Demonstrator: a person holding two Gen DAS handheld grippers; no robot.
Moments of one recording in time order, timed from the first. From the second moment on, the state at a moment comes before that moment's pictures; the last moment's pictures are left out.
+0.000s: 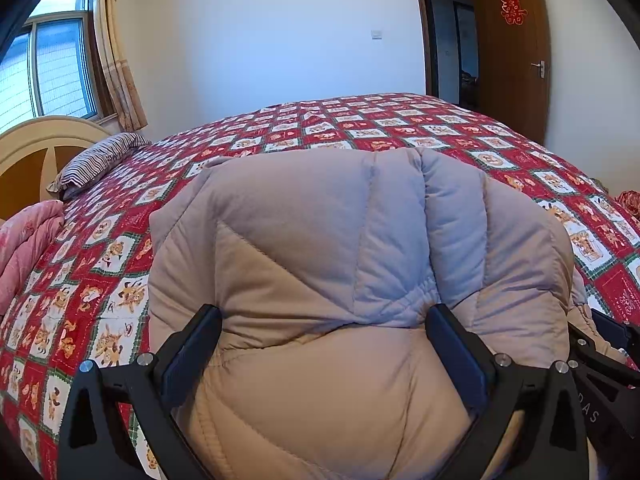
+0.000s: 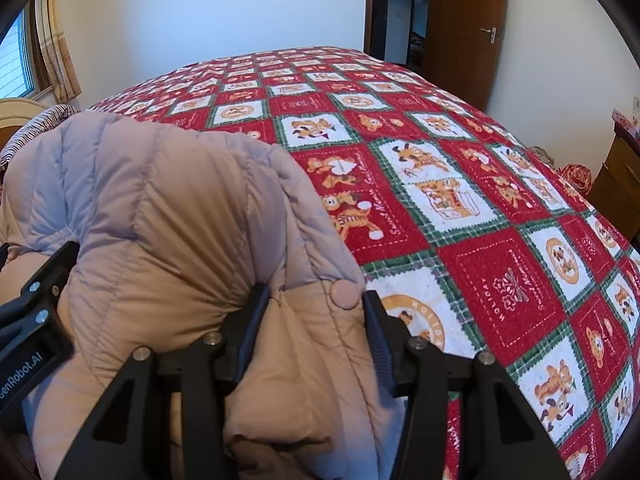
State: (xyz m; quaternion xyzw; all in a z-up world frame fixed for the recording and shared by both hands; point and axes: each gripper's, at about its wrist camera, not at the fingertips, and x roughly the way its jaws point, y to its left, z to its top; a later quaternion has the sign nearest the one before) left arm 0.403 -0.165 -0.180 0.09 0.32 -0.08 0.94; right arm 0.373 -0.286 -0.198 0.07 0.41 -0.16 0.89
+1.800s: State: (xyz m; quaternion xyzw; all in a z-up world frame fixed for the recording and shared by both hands) left arm 0.425 -0.100 -0.195 0.03 0.34 -0.08 0.94; right arm 0.399 -0.308 -0.203 0.15 0.41 -0.05 0.90
